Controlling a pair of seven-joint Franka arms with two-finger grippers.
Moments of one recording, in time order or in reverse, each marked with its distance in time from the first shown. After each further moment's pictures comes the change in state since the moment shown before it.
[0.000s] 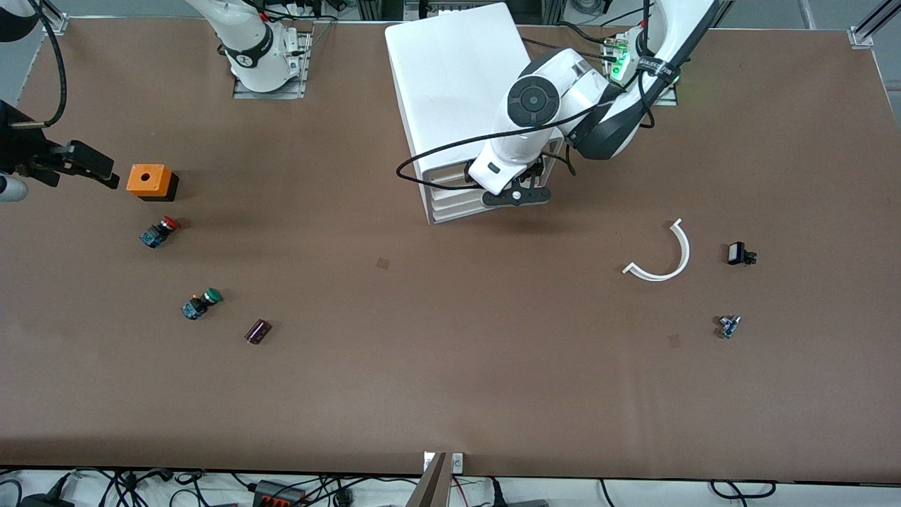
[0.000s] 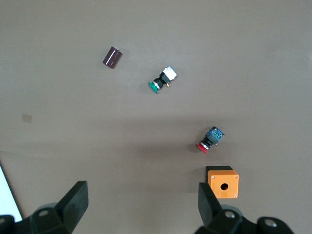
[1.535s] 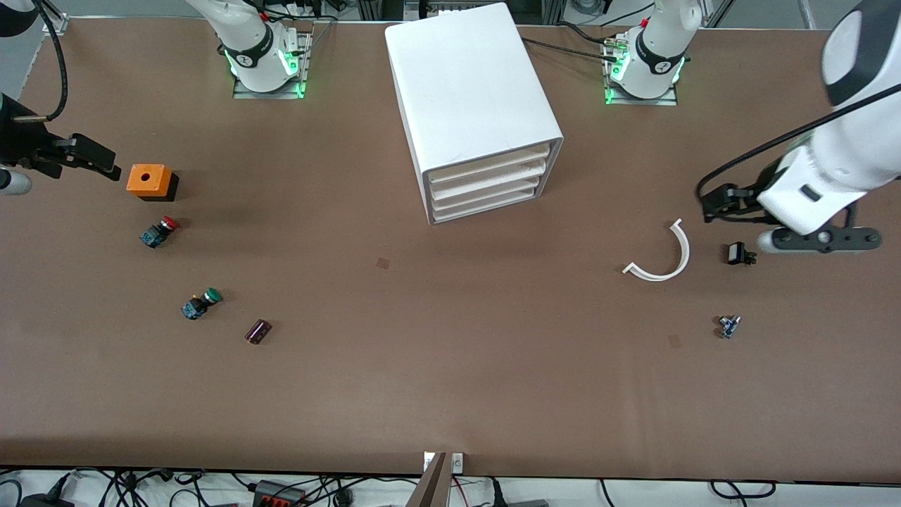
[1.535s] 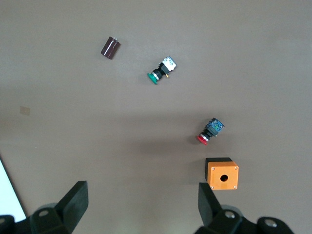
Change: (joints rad) left arm 0.213 -0.176 0.428 0.413 0.003 -0.514 0.793; right arm 0.001 -0.009 -0.005 -0.010 0.000 -0.028 0.000
